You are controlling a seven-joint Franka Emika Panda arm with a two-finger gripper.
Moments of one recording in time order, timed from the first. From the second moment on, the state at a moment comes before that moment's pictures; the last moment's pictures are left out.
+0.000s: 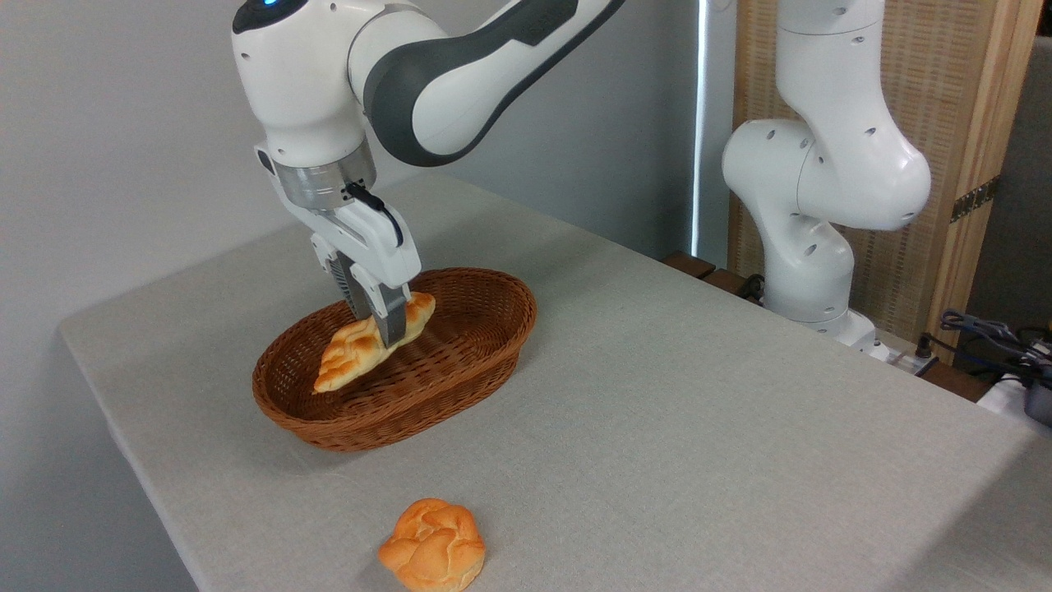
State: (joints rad) arm 0.12 0.10 -0.41 -1.84 -0.17 1.88 0.48
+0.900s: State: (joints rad) arm 0.05 0.04 -0.25 -1.76 -0.16 1.86 0.53
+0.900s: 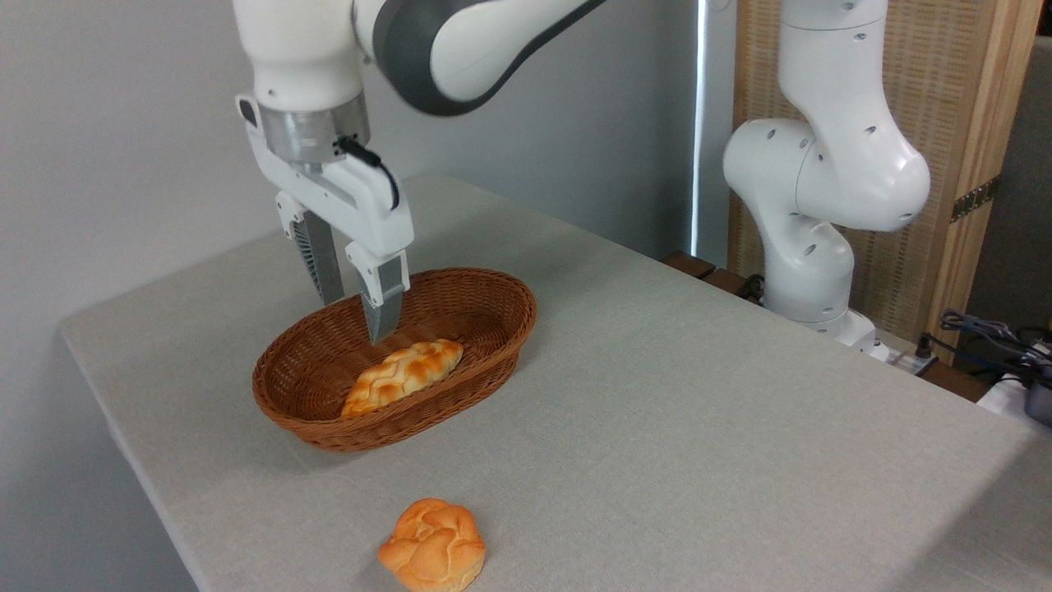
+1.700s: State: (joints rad) arm -0.09 0.01 0.05 -1.57 -0.08 1.62 0.70
